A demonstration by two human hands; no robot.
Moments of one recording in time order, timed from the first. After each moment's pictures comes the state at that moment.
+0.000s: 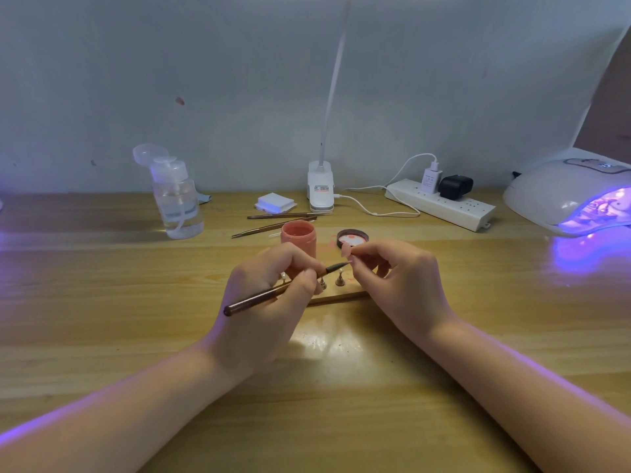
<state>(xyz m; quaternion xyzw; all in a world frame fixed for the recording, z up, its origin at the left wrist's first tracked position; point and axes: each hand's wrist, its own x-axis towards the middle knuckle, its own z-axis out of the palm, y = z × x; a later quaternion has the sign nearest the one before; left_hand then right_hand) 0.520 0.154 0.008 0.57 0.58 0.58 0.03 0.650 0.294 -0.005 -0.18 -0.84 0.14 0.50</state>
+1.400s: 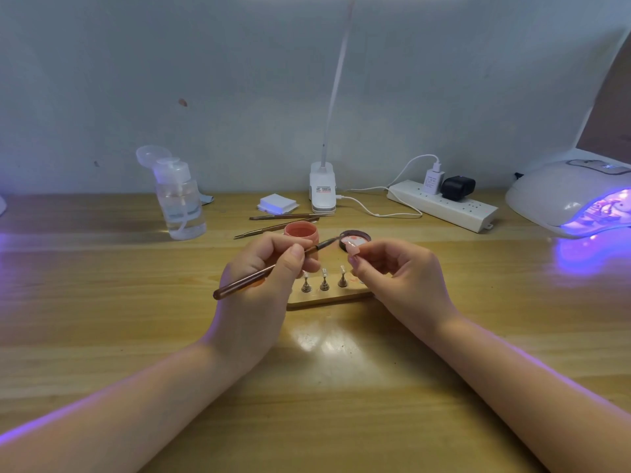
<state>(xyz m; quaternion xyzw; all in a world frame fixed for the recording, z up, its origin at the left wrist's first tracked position) 0.517 0.161 0.007 0.46 0.53 0.70 0.13 0.651 0.290 -0.001 -0.20 -0.79 0.36 0.46</state>
